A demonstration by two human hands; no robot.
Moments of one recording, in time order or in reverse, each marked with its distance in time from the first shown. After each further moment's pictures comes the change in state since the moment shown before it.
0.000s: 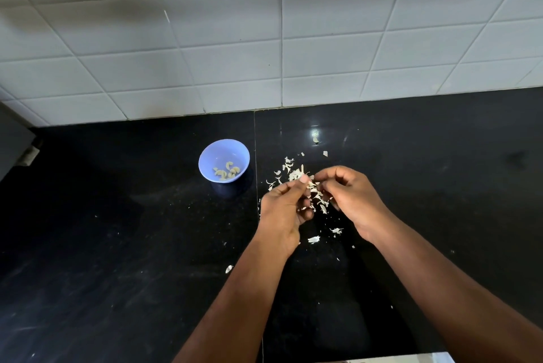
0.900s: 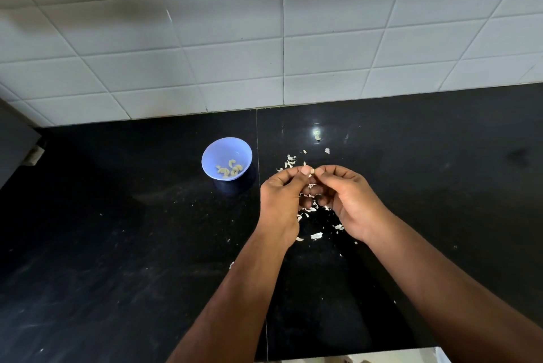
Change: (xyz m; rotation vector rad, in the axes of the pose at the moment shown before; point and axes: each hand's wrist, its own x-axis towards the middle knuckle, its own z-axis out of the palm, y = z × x) left_hand -0.002 0.008 0.000 0.115 -0.044 0.196; right_hand -0.008 -0.002 0.011 0.471 -0.131 0.084
